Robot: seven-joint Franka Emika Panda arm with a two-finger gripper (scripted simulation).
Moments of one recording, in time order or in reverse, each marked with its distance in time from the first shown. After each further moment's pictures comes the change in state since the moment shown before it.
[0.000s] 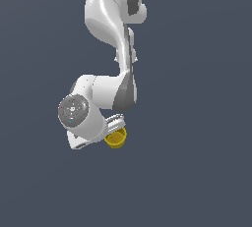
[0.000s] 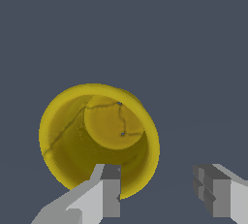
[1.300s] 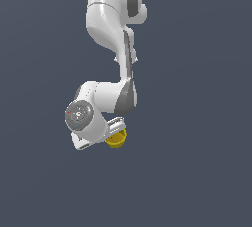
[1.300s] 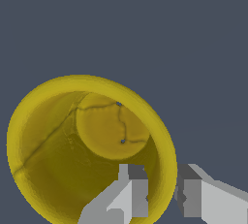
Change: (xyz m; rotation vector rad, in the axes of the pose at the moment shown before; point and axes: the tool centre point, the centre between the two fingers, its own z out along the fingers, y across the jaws) arm -0.001 0.000 0.030 0.001 -0.001 -0.003
